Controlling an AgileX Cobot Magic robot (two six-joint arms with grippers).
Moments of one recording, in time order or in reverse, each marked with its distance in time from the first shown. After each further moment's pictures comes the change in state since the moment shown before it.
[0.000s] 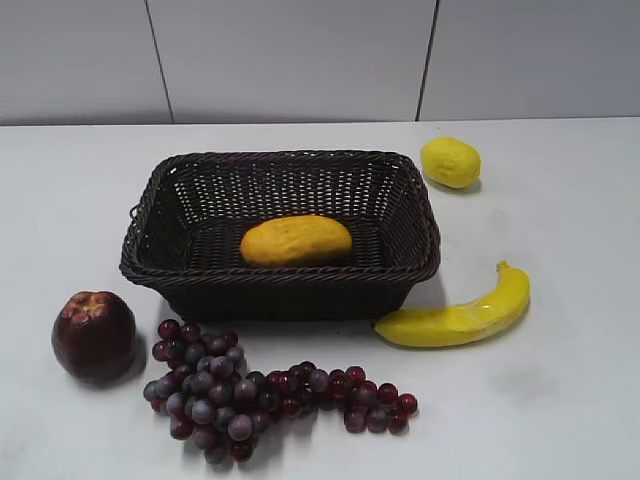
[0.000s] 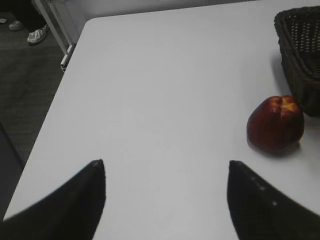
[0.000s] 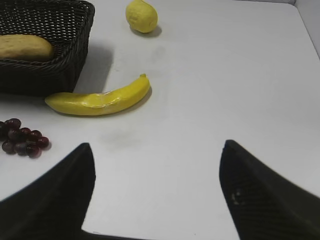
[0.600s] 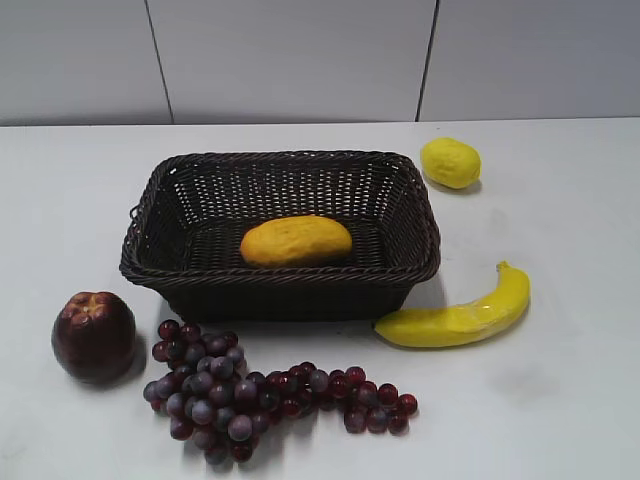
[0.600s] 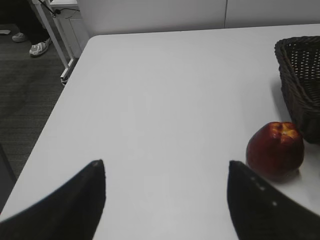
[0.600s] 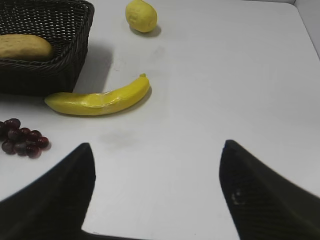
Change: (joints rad) left arm 0.000 -0.003 0.037 0.008 -0.100 -0.056; right arm 0.000 0.000 0.000 0.000 0.000 0.000
